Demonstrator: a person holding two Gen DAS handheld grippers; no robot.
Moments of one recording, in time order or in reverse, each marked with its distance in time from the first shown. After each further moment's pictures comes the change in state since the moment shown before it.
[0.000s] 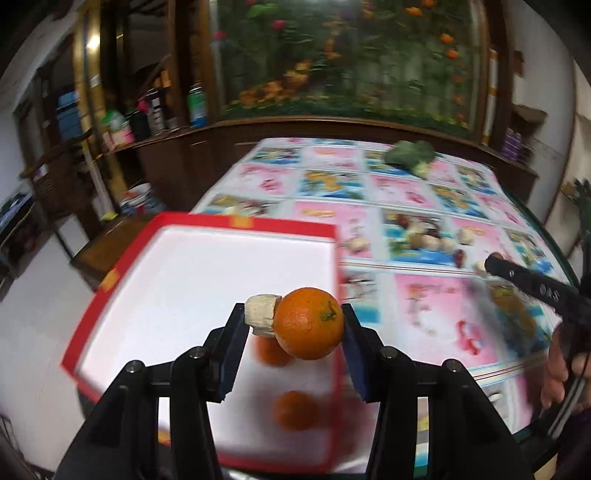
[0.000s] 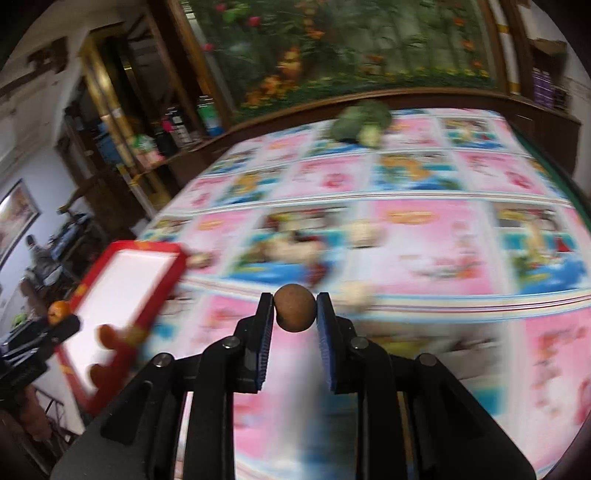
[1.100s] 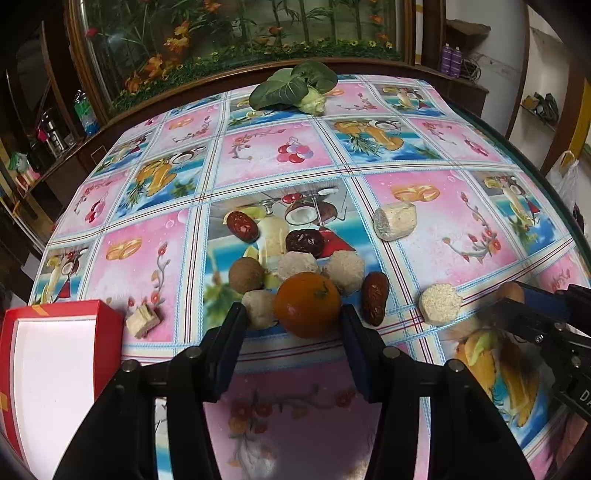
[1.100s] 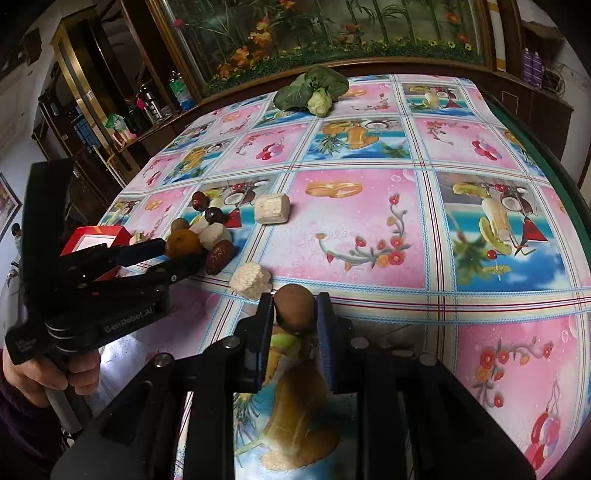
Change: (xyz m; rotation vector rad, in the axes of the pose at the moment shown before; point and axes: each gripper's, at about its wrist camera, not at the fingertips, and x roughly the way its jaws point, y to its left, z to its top) left arm 0.140 -0.183 0.047 0.298 0.207 -0.178; right arm 0.002 -0.086 0.008 0.042 0.138 -0.106
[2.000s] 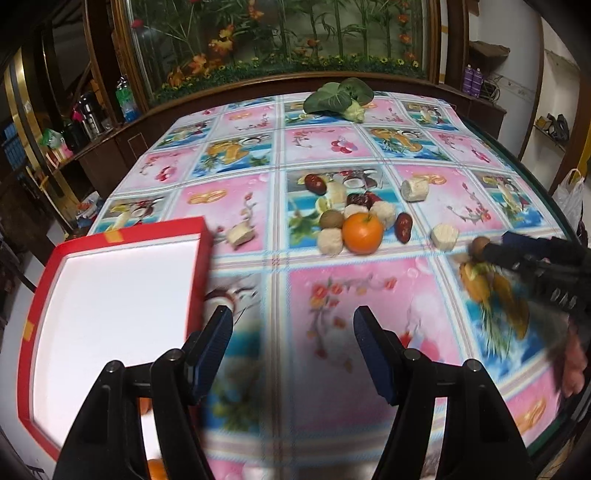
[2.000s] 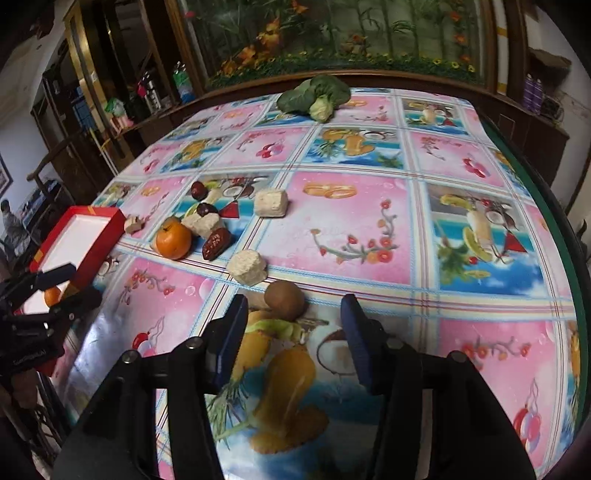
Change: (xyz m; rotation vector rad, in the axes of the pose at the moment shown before) left arm -0.069 0.040 -0.059 -0.086 -0.045 0.061; right arm -0.007 0.012 -0.008 -0.102 -0.013 -0.079
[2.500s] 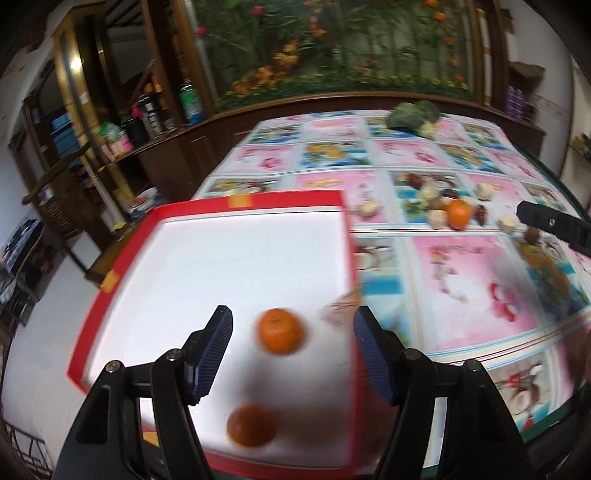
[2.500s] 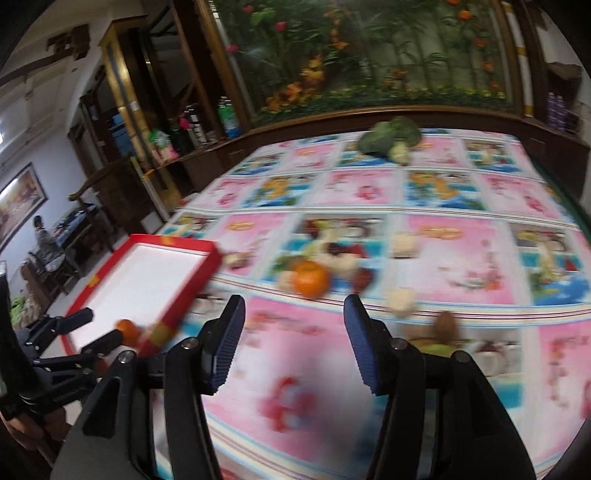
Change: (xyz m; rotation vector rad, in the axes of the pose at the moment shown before) left arm -0.048 0.072 -0.055 -0.064 -0.080 0.166; right arm -0.024 0.084 -0.001 0.020 -0.165 0.130
